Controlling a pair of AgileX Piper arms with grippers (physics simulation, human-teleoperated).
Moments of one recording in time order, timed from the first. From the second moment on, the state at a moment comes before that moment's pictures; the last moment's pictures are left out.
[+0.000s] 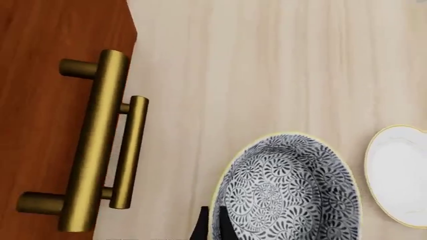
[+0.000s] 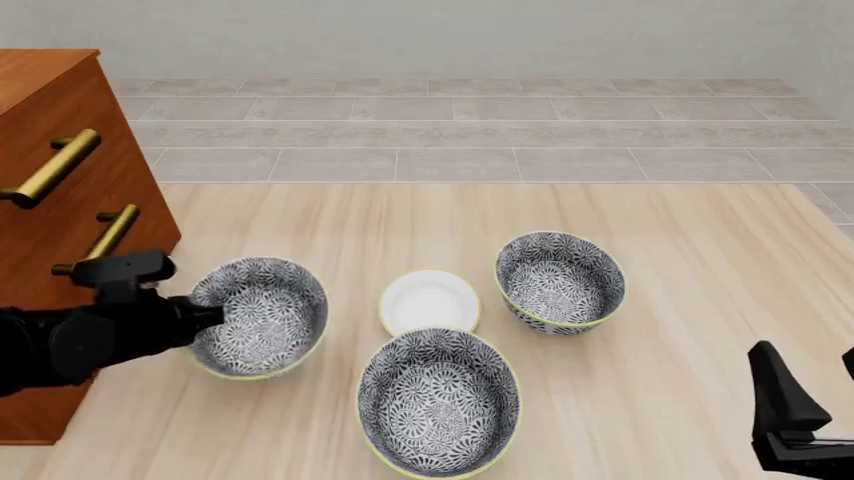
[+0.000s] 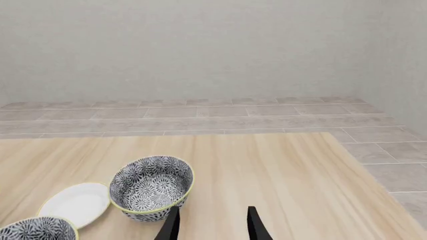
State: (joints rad) left arm -0.02 1.41 -0.52 0.00 -0.12; right arm -0.03 0.05 0.00 -0.03 0.01
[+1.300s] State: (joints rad) left arm -0.10 0.97 -0.59 0.27 -0.22; right arm -0.03 0.05 -0.01 -0.02 0.01
